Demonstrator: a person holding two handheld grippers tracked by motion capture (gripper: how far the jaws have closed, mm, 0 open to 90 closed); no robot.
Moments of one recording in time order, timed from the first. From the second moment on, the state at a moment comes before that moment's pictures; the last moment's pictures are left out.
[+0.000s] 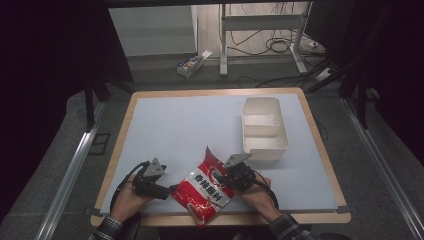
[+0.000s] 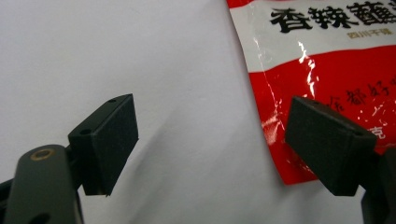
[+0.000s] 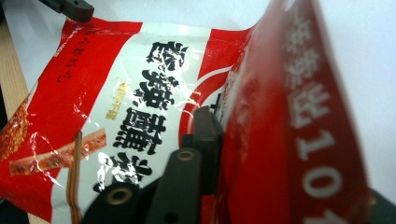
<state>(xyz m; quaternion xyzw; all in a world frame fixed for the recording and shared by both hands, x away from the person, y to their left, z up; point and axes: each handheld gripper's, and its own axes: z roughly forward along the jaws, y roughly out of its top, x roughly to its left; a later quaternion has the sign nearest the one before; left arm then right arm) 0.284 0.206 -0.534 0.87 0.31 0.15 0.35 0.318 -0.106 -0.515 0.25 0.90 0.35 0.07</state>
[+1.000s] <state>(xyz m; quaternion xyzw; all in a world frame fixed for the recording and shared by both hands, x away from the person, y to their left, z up) 0.292 0.227 -0.531 0.83 0.36 0.13 0.40 0.326 -0.099 -0.420 0.20 0.88 0.44 0.03</state>
